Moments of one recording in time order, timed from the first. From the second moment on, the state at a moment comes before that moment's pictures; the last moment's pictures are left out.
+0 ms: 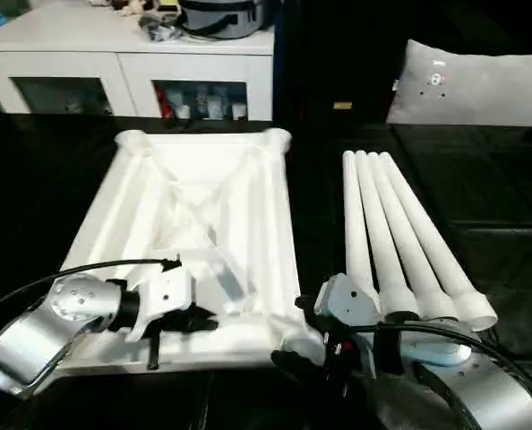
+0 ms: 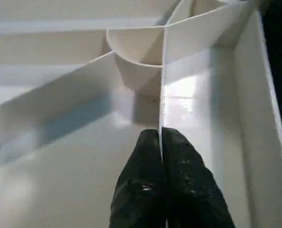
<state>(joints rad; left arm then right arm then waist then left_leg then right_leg) -0.29 0.56 -0.45 -0.06 -0.03 0.38 -0.97 0.08 -0.72 0.19 -0.47 0.34 0.56 0.84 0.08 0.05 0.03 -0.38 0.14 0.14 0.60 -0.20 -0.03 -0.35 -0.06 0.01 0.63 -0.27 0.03</state>
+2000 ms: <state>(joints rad) -0.25 0.49 -0.31 -0.26 -0.17 0.47 -0.86 -0.37 -0.26 -0.04 -0.10 0.16 1.17 0.11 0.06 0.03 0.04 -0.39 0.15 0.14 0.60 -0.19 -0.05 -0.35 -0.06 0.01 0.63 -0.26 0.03</state>
